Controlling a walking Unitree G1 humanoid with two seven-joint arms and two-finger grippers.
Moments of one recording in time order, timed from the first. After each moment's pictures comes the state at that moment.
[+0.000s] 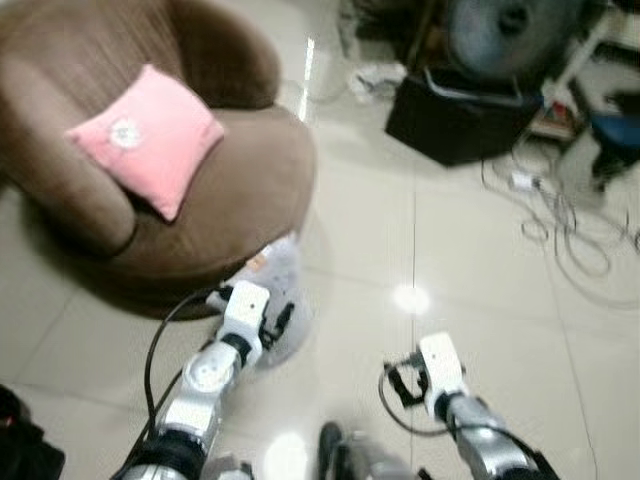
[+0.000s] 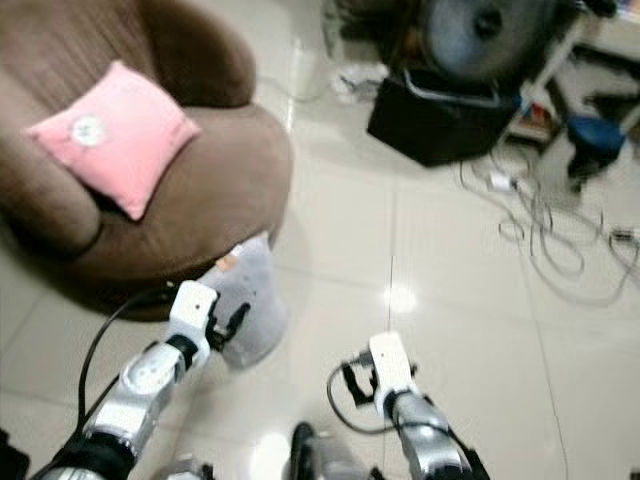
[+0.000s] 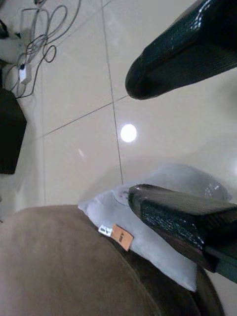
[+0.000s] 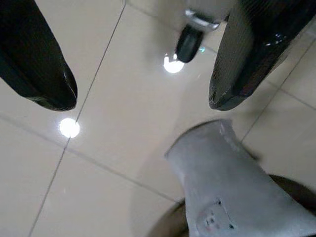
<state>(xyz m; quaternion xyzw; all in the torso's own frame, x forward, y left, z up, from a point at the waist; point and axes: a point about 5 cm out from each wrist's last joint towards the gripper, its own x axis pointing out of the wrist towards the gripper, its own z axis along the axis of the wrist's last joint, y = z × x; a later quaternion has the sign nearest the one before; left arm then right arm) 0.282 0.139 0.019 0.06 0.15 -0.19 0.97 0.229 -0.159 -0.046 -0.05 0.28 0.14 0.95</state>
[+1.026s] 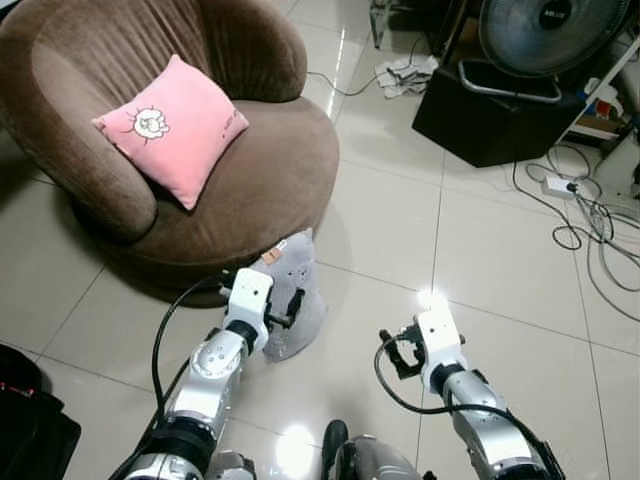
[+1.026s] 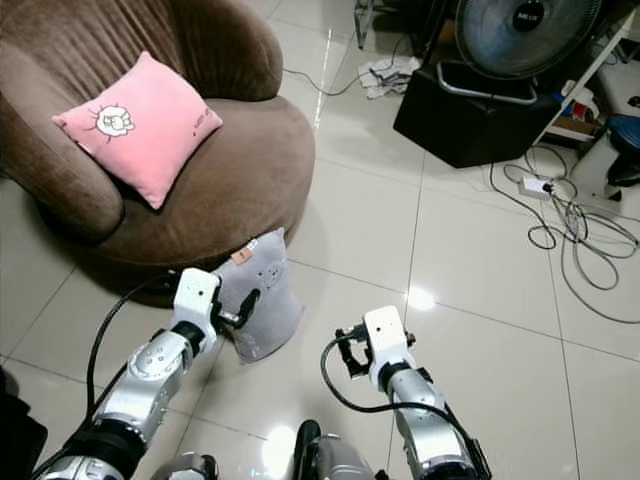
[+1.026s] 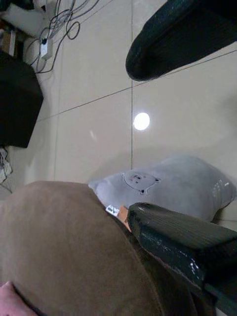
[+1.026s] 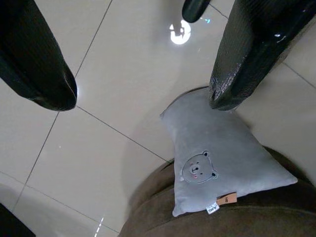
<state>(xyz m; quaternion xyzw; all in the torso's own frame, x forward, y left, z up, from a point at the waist) 0.295 0.138 0.031 0.04 0.12 -0.17 0.98 0.255 -0.146 0.000 -0.06 0.20 0.14 0.97</state>
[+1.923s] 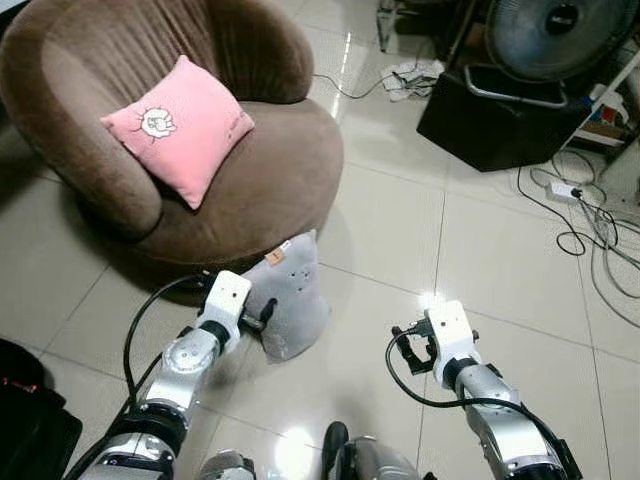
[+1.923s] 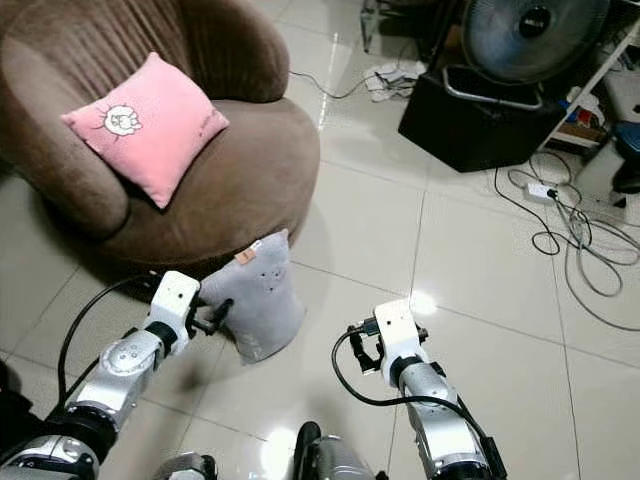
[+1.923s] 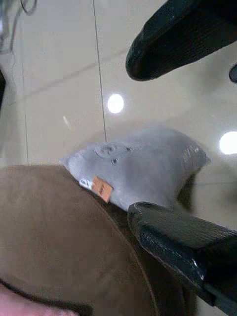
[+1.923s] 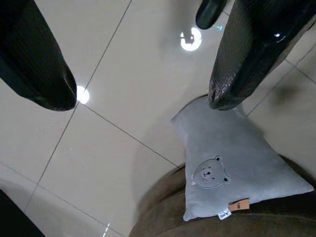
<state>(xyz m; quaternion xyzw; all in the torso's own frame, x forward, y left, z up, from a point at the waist) 0.298 0.173 0.021 0.11 0.16 -0.18 0.96 0.256 -0.161 0.009 -0.08 0.22 0.13 0.96</state>
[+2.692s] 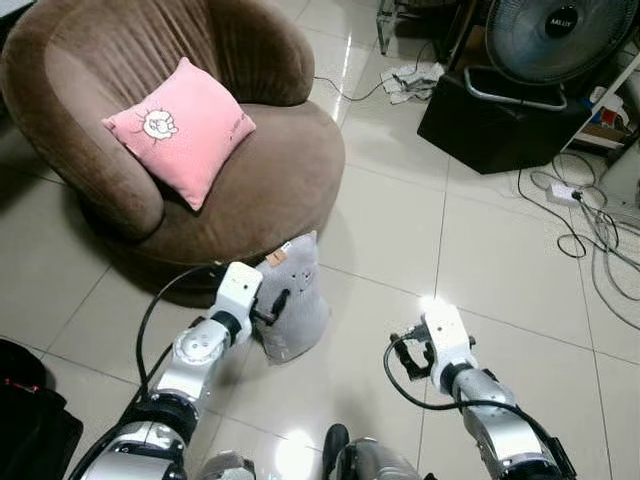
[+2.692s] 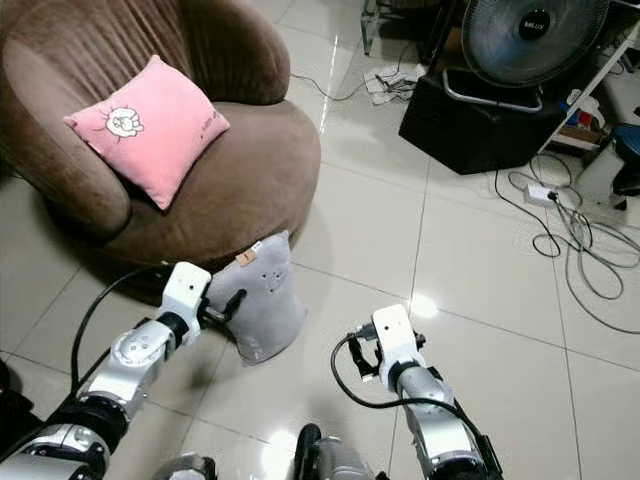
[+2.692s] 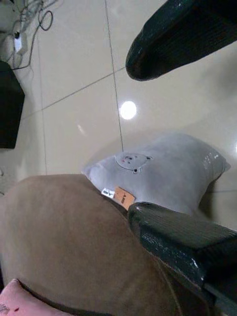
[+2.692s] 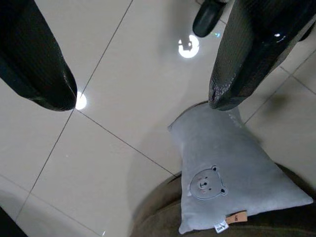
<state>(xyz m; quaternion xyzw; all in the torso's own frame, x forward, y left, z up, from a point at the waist) 0.307 0.157 0.031 0.10 0.14 -0.21 0.96 0.254 -0.163 -0.005 -0.08 0.24 0.13 0.96</state>
